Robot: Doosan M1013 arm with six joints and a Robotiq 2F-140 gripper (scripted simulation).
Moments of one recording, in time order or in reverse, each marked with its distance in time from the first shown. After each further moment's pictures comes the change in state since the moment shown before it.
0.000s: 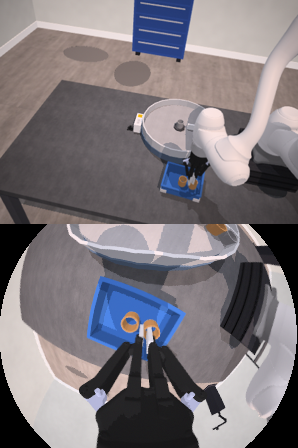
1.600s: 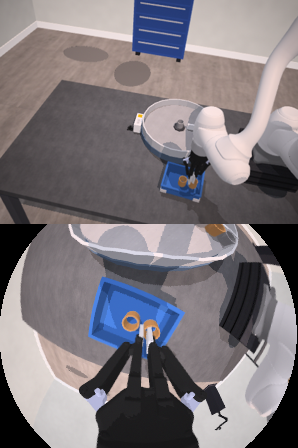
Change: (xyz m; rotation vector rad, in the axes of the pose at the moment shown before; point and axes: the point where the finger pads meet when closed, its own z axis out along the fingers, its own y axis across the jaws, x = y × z) arm 0.000 -0.001 -0.006 0.000 0.000 0.001
